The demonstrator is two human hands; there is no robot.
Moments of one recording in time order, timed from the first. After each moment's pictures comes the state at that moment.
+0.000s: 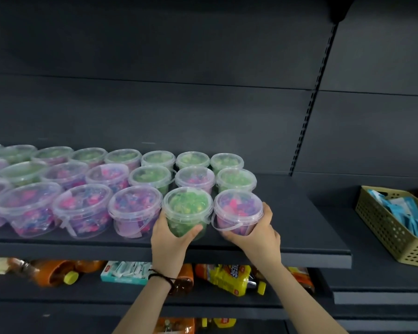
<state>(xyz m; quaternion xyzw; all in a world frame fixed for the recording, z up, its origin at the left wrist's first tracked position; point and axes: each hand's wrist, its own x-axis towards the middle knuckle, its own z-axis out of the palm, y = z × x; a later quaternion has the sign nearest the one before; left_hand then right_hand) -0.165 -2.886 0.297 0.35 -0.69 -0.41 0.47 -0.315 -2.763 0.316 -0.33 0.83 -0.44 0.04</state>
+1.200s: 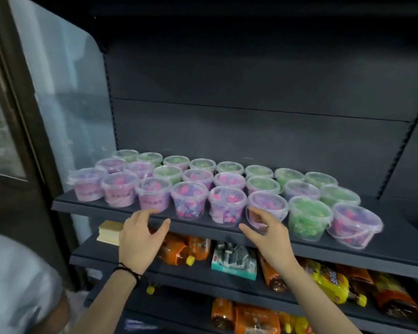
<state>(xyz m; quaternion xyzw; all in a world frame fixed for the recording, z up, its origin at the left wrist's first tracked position) 0.201 -3.002 0.347 0.49 -0.73 -0.16 0.44 -0.049 -2.866 0.362 -0.50 0.71 -0.49 0.04</state>
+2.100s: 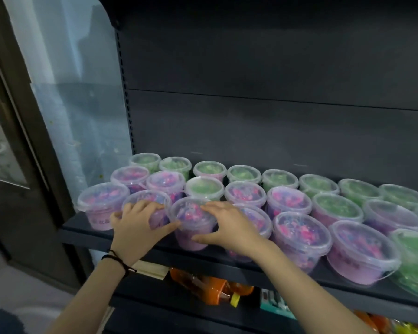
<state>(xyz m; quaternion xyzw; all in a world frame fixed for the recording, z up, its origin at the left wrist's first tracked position) 0.253 -3.219 0.341 0.49 -0.82 0.01 0.31 0.050 -3.112 0.389 -0.70 0.68 -0.20 0.05</state>
